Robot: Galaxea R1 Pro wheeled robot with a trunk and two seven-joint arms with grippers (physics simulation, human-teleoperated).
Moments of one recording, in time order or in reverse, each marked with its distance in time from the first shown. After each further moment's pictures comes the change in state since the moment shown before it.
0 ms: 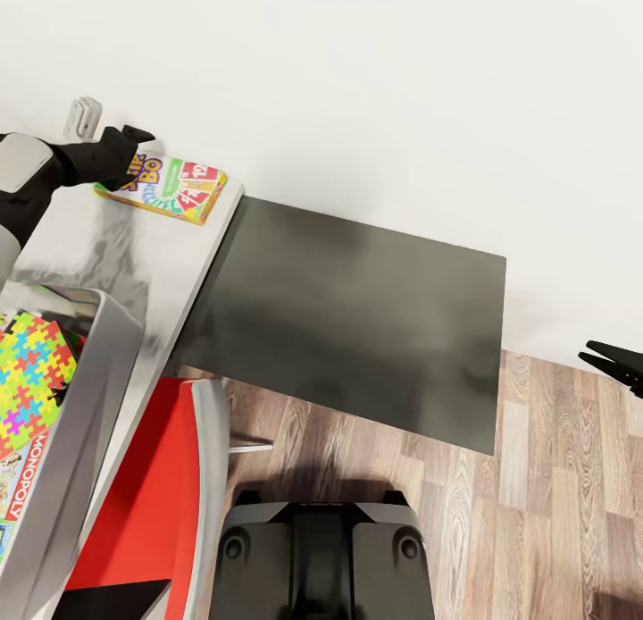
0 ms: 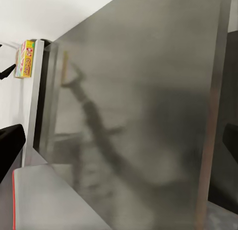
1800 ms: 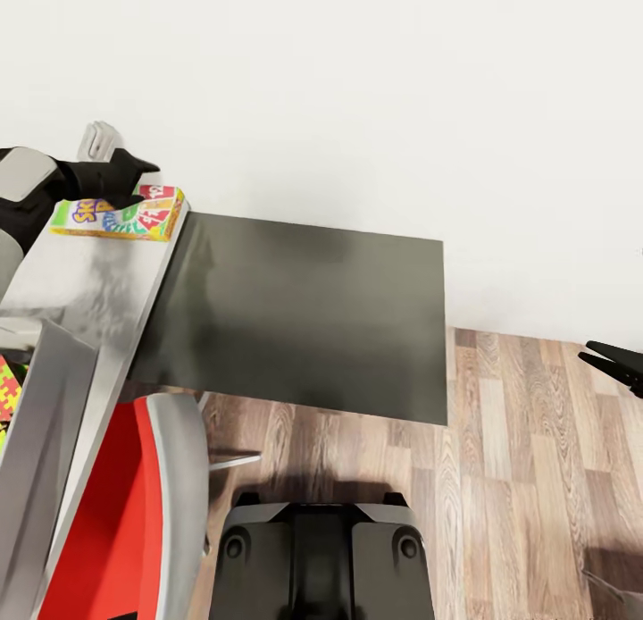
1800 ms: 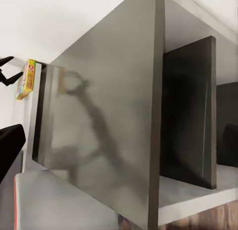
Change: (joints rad) left arm 0.011 0.000 0.009 0.048 -0.004 0.100 0.006; right arm 0.000 0.000 0.000 0.000 0.000 0.000 -0.001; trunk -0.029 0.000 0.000
